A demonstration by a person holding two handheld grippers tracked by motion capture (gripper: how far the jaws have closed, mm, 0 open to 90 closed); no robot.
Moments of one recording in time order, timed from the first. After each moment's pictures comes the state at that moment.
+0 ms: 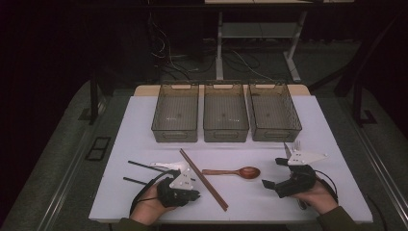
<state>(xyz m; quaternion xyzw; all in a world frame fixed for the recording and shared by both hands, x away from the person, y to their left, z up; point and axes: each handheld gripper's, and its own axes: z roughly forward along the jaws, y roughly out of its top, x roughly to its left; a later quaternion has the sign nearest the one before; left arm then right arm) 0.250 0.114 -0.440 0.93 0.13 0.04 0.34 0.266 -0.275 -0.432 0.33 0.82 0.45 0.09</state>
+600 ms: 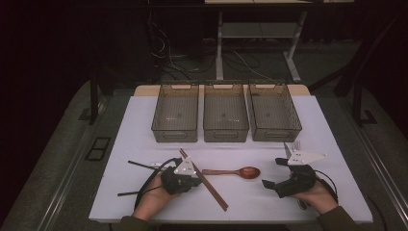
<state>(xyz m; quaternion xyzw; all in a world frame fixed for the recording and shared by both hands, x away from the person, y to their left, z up) 0.277 0.107 -0.440 0.92 0.18 0.06 0.35 0.267 -0.275 -0.432 0.33 0.82 0.45 0.09</state>
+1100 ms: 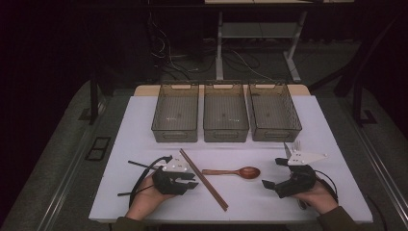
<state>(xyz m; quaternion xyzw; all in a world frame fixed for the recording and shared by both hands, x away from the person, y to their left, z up) 0.271 0.133 -0.426 0.89 0.22 0.05 0.39 0.266 -0.275 -0.432 0.33 0.82 0.45 0.09</state>
